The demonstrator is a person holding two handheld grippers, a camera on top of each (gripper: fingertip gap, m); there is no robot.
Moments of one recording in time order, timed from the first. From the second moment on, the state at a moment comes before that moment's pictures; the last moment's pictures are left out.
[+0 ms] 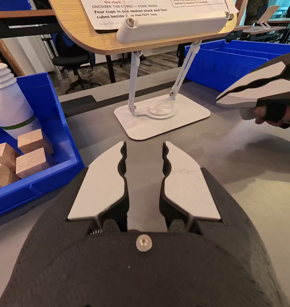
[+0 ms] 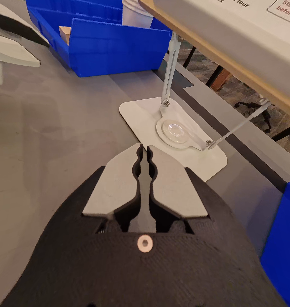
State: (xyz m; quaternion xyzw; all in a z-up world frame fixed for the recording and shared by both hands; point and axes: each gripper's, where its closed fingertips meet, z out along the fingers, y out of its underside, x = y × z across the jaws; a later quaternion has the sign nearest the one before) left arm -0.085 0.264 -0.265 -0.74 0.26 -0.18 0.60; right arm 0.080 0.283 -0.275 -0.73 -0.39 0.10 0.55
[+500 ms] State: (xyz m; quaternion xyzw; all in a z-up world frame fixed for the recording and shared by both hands) left arm -0.116 0.276 -0.245 -0.74 0.23 -0.15 0.62; right arm 0.094 0.284 -0.280 -0.73 -0.40 0.08 0.55
